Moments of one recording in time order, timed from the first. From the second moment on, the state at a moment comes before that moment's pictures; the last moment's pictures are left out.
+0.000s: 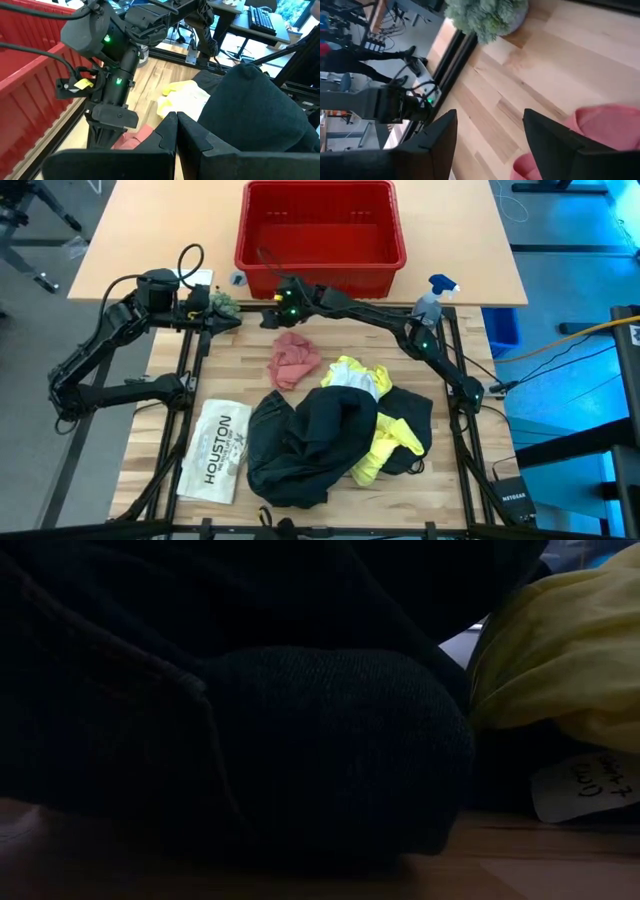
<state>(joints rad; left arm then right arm) 0.69 0.84 1.19 -0.77 0.45 0.09 -0.39 2.45 2.36 -0.55 -0.35 0.80</state>
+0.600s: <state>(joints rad) 0.69 0.87 1.19 -0.80 0.60 0.19 -0.26 2.40 2.36 -0.73 -0.35 0.83</state>
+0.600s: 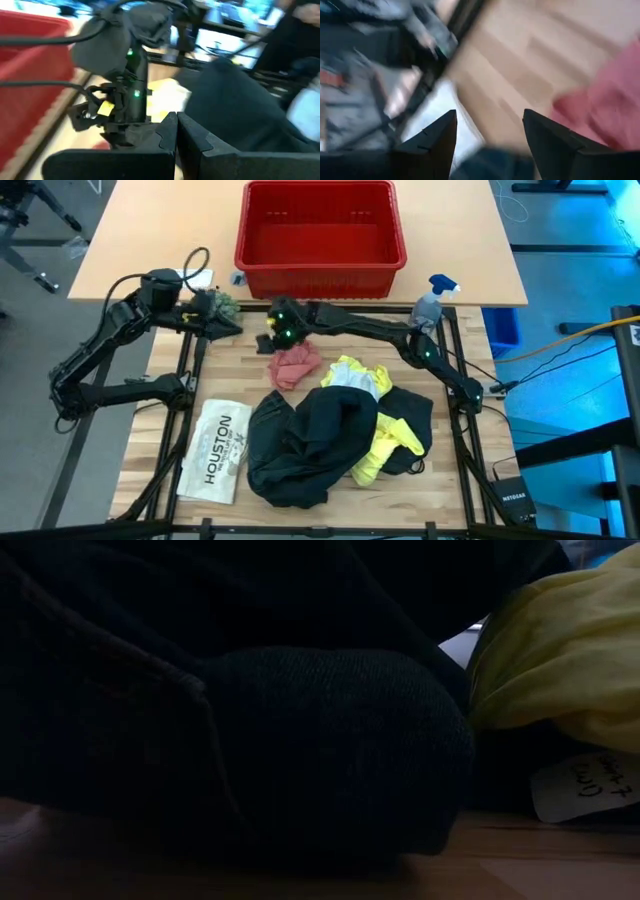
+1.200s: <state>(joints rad) 0.79 1.11 0.91 -0.64 0.44 0.17 -0.15 2.12 2.36 -1.12 0.24 0.59</state>
